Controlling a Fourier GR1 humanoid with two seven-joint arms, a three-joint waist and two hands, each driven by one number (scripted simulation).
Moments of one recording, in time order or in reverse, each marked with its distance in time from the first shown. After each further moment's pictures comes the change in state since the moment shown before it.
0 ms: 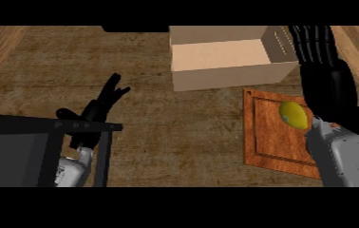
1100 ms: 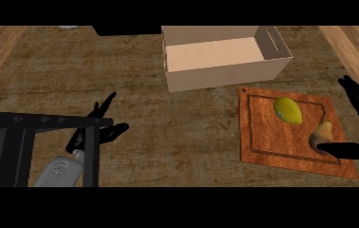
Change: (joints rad) left arm -0.009 0.028 0.051 0.312 -0.299 -0.159 -0.040; right arm 0.370 -0.444 0.048 0.151 0.646 -0.195 0.169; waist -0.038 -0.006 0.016
